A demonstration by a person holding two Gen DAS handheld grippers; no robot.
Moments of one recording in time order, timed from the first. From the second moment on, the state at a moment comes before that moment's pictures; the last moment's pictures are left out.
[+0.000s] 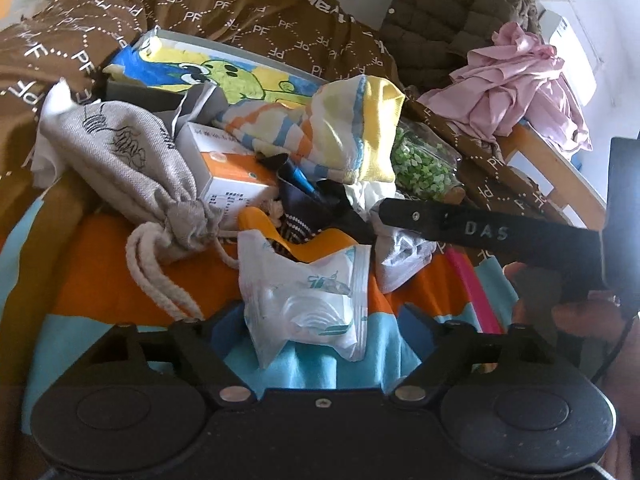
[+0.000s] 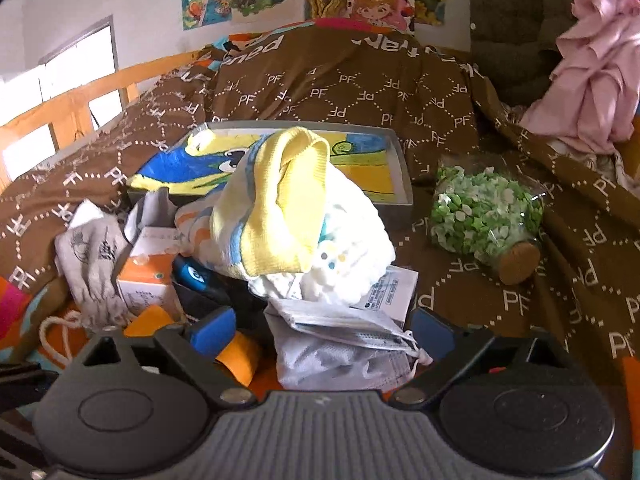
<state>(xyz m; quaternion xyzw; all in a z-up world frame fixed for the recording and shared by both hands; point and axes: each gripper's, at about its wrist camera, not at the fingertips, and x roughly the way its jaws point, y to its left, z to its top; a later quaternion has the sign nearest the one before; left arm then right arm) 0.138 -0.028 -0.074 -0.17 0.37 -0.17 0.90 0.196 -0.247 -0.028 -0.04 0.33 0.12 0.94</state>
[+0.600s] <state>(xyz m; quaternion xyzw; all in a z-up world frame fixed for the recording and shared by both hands) 0.135 -0.025 -0.075 -0.18 0.36 -0.18 0.90 0.198 -0.238 -0.041 -0.09 0.34 0.10 0.93</state>
